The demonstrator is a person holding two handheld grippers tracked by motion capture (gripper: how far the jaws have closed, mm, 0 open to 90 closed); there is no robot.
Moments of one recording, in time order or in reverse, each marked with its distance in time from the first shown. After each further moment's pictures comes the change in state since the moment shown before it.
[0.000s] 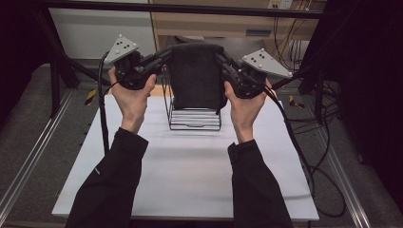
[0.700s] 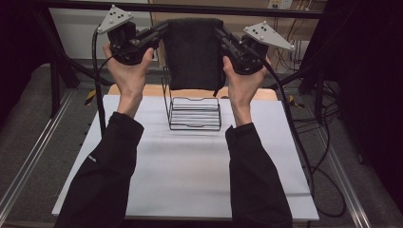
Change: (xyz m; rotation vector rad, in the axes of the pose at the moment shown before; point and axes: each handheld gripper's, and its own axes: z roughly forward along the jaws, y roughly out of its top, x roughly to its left) left arm 0.013 0.046 0.015 -0.043 0.036 0.020; right arm -0.011 0.039 0.029 -0.056 -0.005 0.014
